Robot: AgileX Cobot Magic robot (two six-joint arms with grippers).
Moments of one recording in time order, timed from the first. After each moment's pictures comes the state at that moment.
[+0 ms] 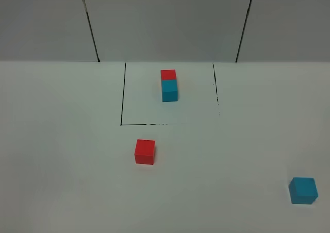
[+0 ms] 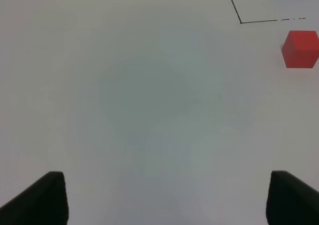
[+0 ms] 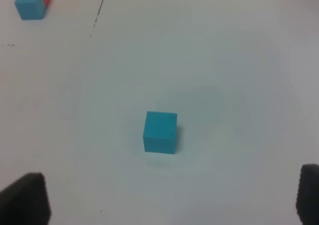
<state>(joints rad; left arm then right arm) -0.02 -0.01 -0.51 -0.08 1.07 0.05 0.03 -0.01 -0.50 0.03 1.06 -0.02</state>
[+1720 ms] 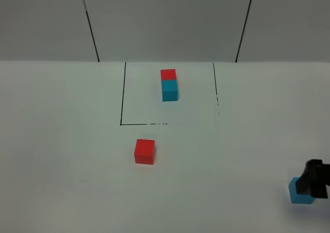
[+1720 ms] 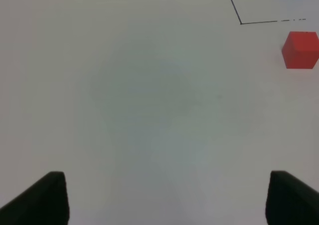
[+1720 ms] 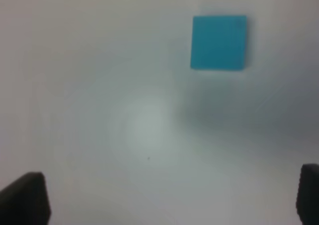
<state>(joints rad) -0.03 -0.01 -0.51 -0.08 1.07 0.05 0.03 1.23 -0.75 0.21 0.88 -0.03</state>
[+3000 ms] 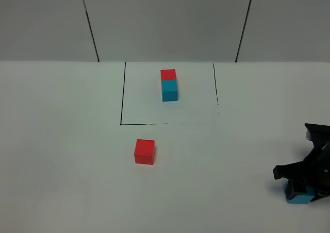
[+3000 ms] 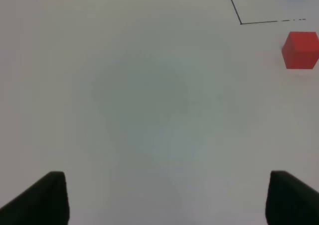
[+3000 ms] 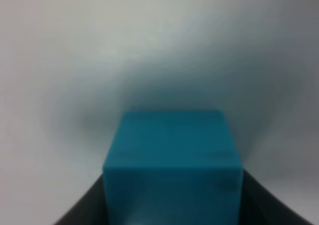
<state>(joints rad) -0.03 -0.01 -0.51 -0.08 1.07 0.05 0.03 1.79 -0.85 0.21 0.66 -0.06</state>
